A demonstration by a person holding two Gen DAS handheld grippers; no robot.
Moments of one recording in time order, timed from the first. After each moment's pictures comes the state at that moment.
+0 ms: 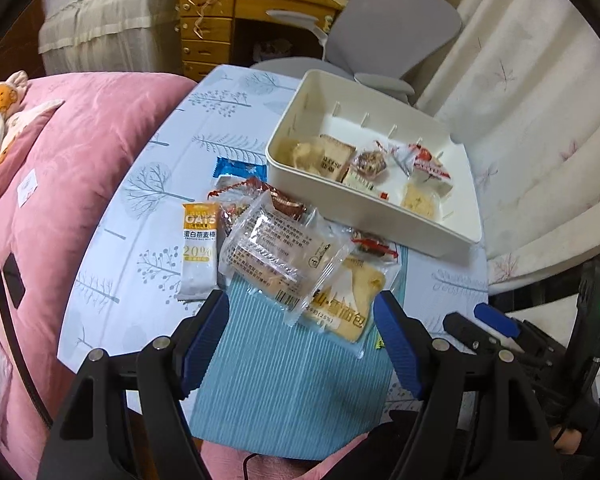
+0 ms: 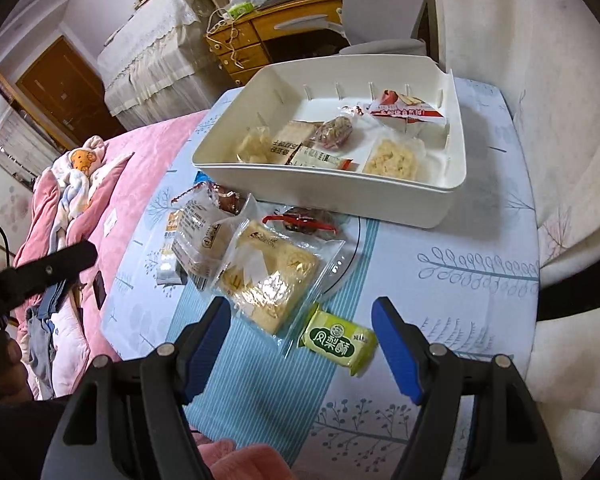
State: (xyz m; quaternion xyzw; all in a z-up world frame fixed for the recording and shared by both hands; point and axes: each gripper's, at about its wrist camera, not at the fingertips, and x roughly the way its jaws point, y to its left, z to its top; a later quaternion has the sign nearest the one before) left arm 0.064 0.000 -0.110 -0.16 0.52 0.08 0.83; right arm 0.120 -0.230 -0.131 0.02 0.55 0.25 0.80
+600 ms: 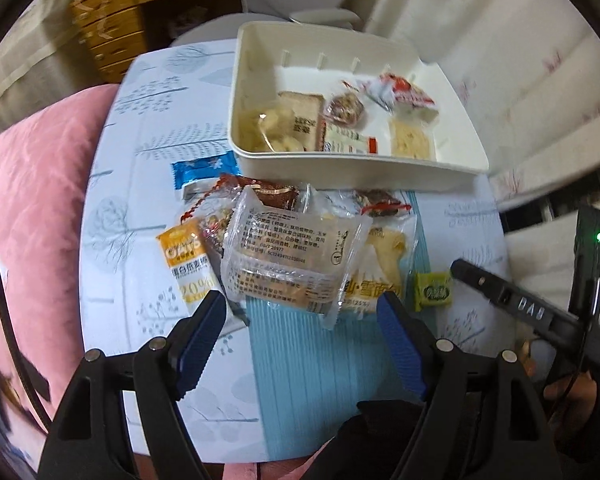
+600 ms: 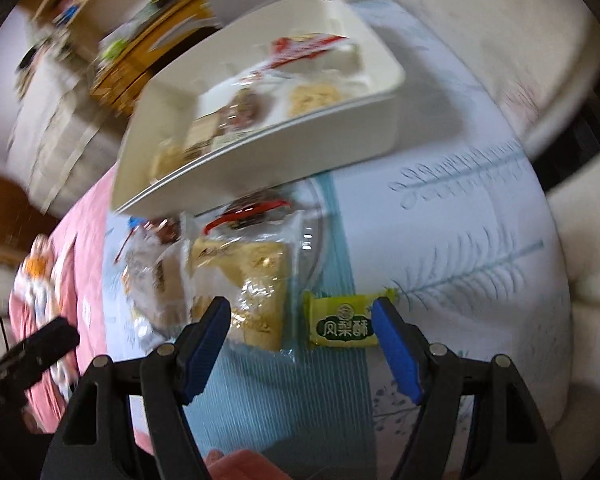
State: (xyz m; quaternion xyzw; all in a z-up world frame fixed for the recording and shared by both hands) left arm 0.126 0.030 -0.145 -0.05 0.61 -0.06 0.79; right arm 0.123 -0.230 -0.178 0.17 0.61 0.04 0.77
